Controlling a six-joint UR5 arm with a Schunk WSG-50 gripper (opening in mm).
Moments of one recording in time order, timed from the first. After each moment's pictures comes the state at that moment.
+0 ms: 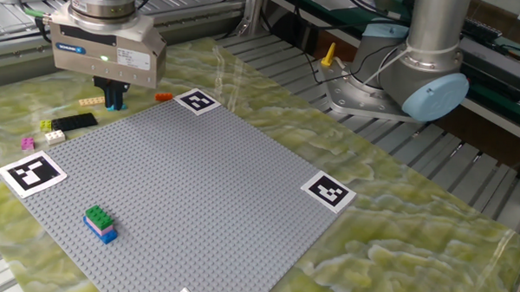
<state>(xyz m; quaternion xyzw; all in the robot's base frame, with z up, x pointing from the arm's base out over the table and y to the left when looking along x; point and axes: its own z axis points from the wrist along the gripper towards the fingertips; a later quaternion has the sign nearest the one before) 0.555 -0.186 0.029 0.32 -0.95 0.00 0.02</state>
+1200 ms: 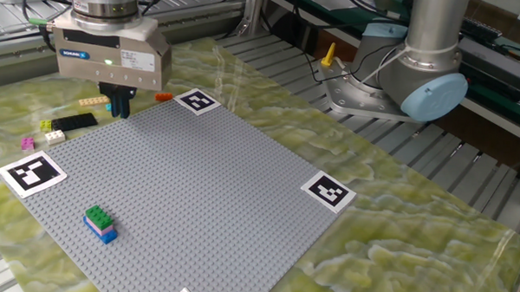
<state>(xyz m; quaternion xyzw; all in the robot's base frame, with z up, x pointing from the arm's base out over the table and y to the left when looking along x) 0.559 -0.162 0.029 0.32 -0.95 -0.05 -0.01</state>
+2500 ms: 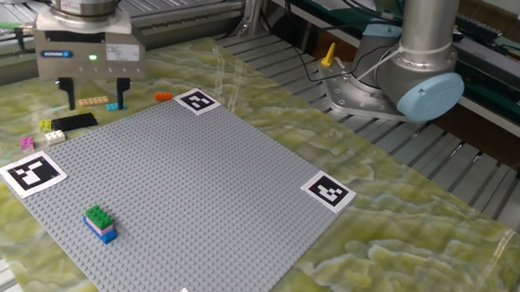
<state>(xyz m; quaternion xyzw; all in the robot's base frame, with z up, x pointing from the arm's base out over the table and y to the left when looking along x) 0.576 -0.216 0.010 0.52 -0.85 -0.01 -0.01</state>
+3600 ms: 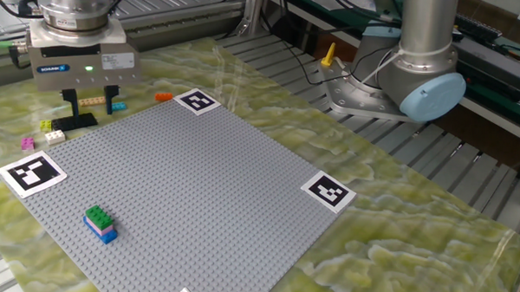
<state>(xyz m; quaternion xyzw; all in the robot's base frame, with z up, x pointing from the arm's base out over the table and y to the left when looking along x) 0.578 -0.223 -0.001 0.56 -0.83 -0.01 0.01</state>
